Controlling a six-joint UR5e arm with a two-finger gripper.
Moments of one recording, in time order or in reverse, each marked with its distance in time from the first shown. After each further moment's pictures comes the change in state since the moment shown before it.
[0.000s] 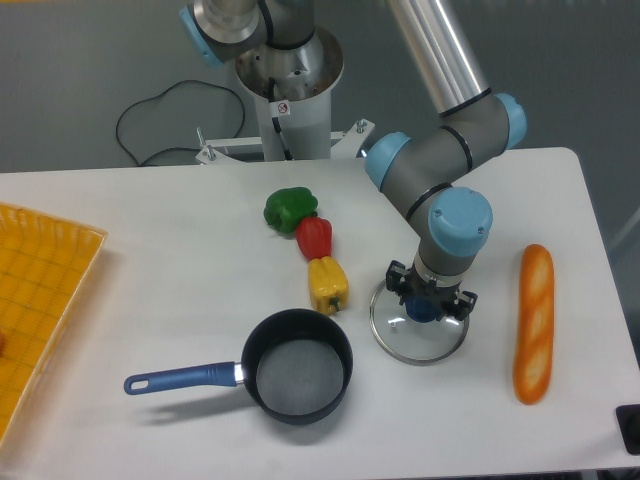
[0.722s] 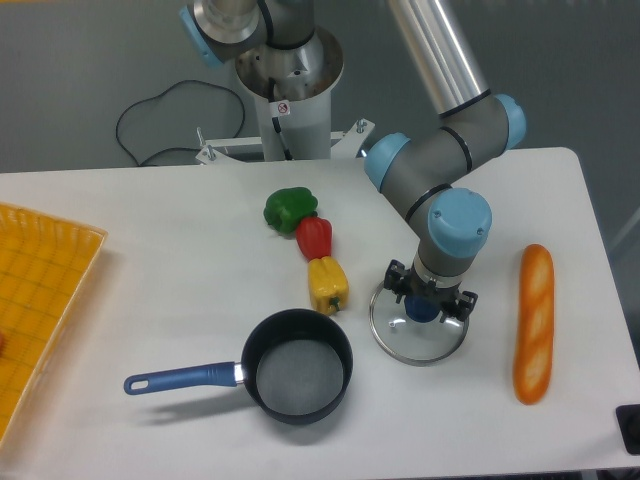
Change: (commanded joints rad) arm 0.000 0.000 0.000 -0.002 0.002 0.000
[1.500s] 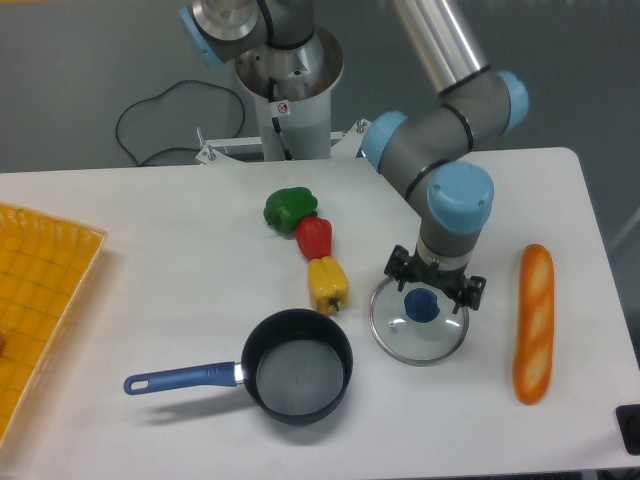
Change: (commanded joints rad) arm 0.008 0.127 -0.005 -0.009 0.014 -0.008
